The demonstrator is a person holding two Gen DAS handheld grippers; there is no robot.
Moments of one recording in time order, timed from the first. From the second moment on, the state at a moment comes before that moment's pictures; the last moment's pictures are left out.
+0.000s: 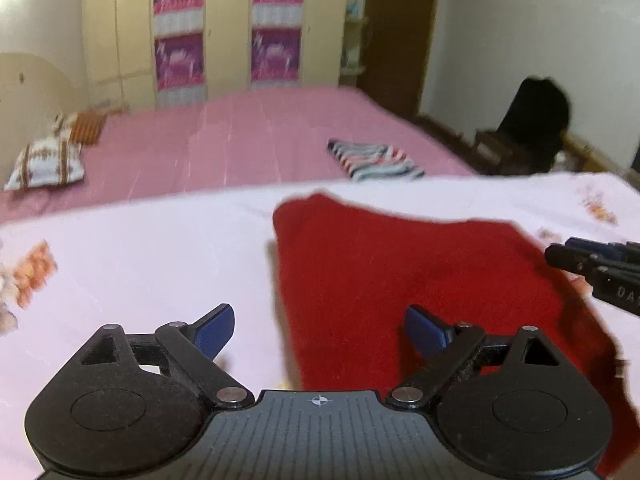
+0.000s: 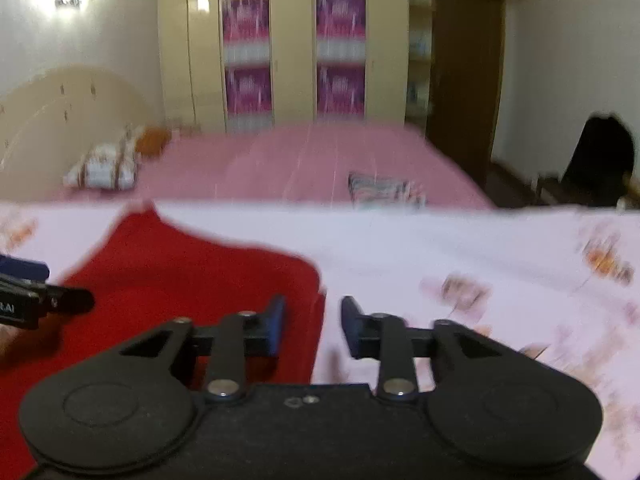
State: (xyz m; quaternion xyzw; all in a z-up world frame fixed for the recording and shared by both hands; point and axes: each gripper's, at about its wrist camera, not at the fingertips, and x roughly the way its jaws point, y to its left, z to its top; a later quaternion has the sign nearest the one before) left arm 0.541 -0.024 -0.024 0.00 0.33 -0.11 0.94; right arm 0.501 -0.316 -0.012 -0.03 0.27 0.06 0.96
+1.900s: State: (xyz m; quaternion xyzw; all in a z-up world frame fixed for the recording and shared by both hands) left arm 0.441 0.068 -0.031 -0.10 0.38 -0.19 0.90; right arm 0.424 -0.373 0.013 0.07 0.38 0.16 0.91
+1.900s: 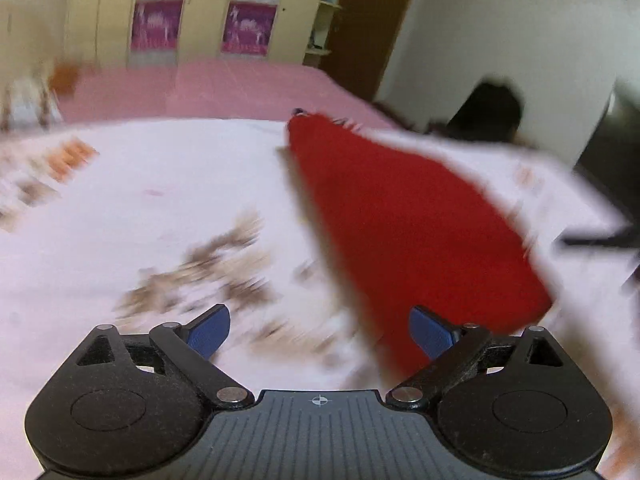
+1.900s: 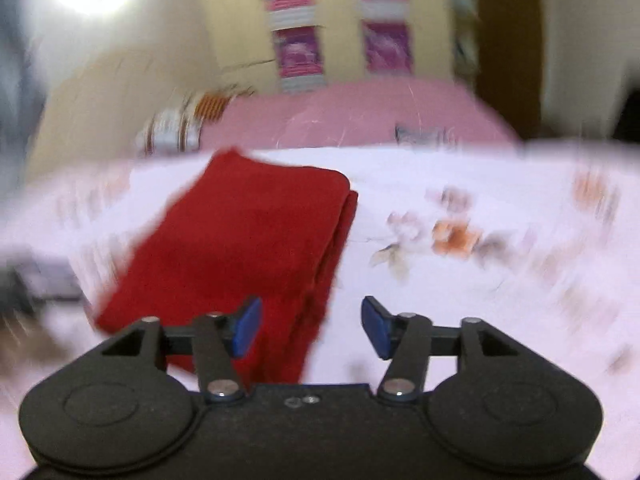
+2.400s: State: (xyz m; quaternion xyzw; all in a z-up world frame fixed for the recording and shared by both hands) left arm 0.533 0.059 -0.078 -0.29 0.45 -0.25 0.81; right arm 0.512 -0.414 -0.066 0.32 0.46 0.22 0.80
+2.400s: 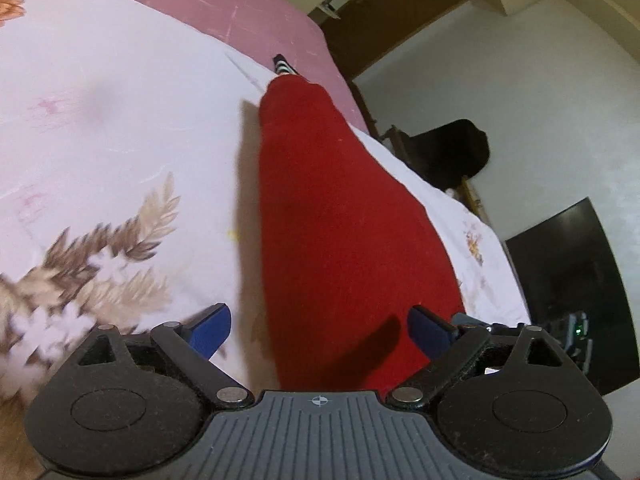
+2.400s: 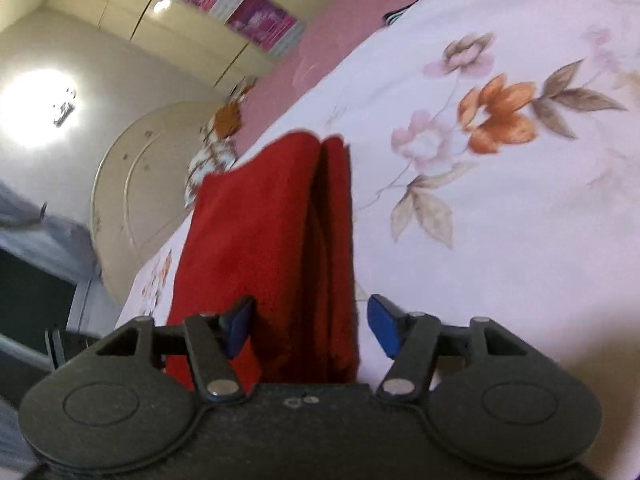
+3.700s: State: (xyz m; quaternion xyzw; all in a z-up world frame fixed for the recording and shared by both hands) left arm 0.531 0.003 -0.013 -0.09 0.39 -0.24 0.88; right arm 0.493 -0.317 -0.006 0.07 0.39 0.21 0.89
